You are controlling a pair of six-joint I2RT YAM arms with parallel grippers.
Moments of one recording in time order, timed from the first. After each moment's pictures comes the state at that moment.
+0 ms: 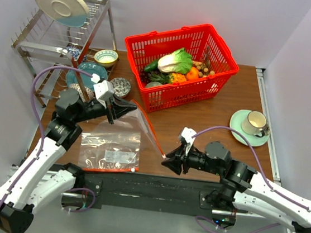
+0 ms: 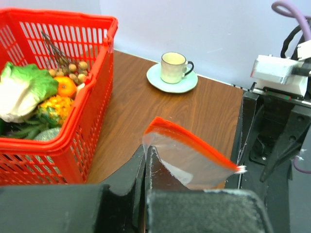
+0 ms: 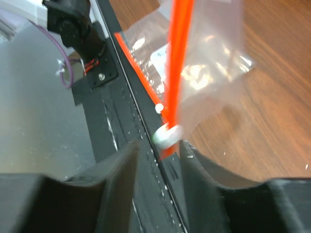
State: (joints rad) left arm -0.35 0.79 0.80 0.03 0.78 -0.11; right arm 1.09 0.65 0.55 -0.21 -0.17 0.25
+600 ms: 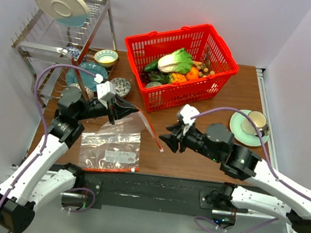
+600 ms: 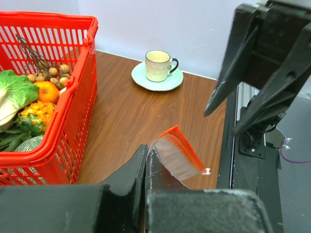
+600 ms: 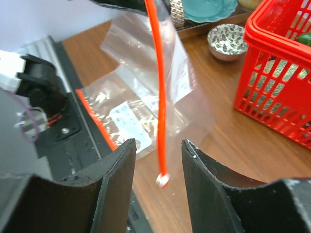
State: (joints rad) left arm -0.34 0.83 0.79 0.09 0.87 -0.11; right arm 1.09 0.85 0.93 -0.30 0.04 0.08
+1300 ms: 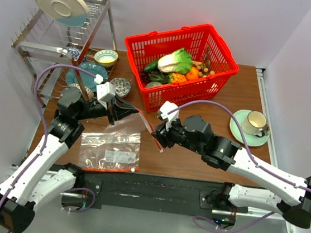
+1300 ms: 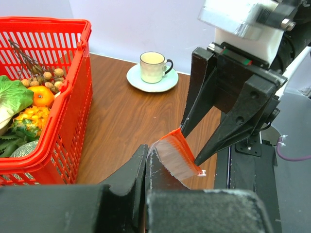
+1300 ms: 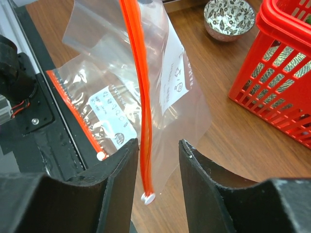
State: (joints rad) left arm -0.34 0.83 0.79 0.10 0.91 -0.11; right arm 1.09 1.06 0.98 -0.28 0.07 0.02
